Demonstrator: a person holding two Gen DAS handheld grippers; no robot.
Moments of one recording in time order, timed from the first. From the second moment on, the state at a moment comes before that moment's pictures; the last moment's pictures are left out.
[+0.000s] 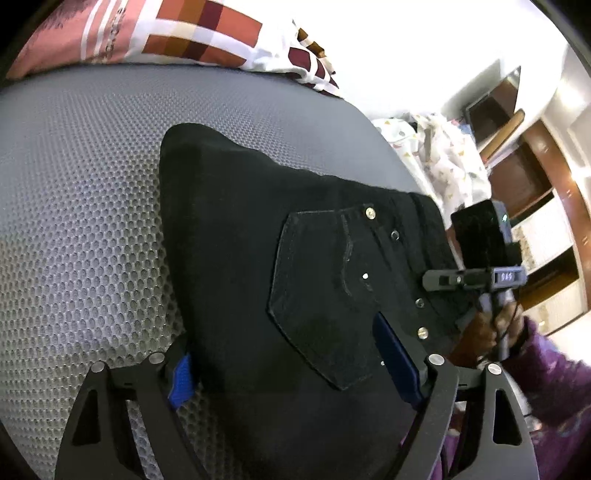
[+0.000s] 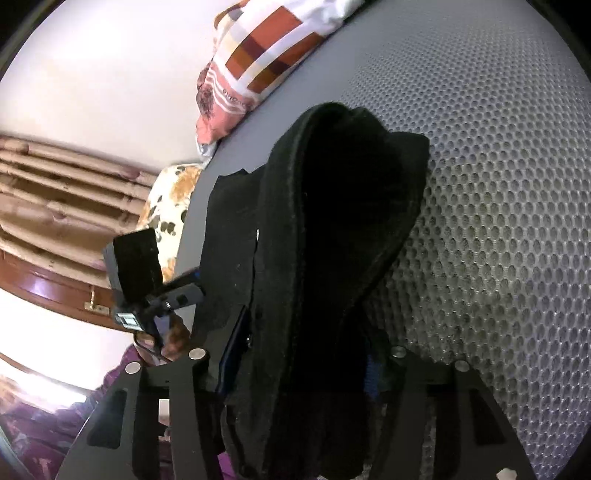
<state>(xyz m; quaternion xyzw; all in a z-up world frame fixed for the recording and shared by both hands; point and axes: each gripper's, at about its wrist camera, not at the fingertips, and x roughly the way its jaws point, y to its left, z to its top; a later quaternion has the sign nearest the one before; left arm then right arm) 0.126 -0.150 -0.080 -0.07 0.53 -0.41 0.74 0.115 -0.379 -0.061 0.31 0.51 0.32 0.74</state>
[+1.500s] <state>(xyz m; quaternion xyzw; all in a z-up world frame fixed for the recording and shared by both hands) 0.062 -0.088 -0.015 0.07 0.43 -0.20 0.88 0.118 -0.272 -0.027 0.34 0.47 0.36 0.73</state>
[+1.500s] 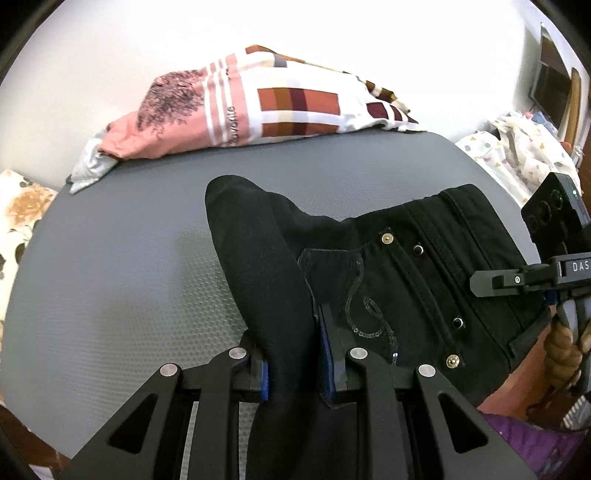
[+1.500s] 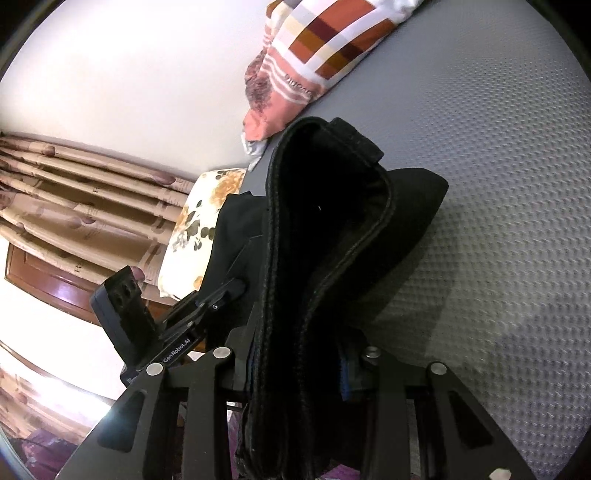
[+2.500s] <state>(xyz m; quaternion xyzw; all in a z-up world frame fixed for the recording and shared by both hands) 0.152 0.018 -0.001 0.04 0.40 -0.11 0.91 0.199 -0.164 -0.003 0.30 0.48 0.40 0.72</state>
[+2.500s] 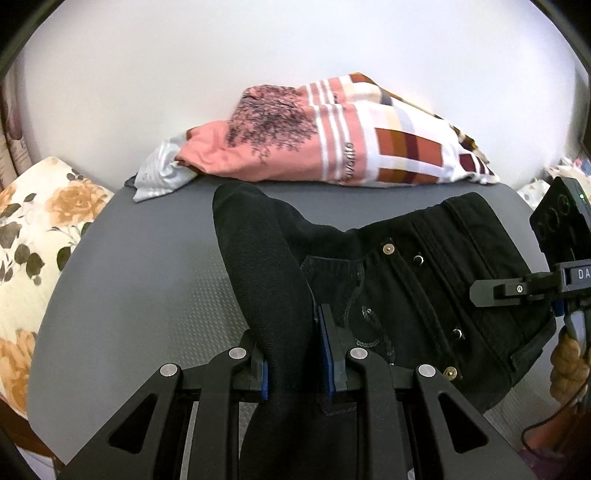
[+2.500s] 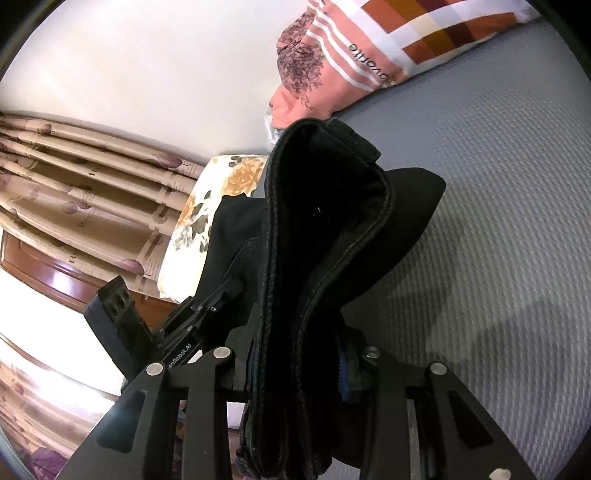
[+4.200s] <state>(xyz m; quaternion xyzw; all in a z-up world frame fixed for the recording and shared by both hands) 0.273 0.095 -0.039 0.02 0.38 -0.05 0.92 0.298 -0.093 -0.012 0.28 0.48 0.41 0.73</state>
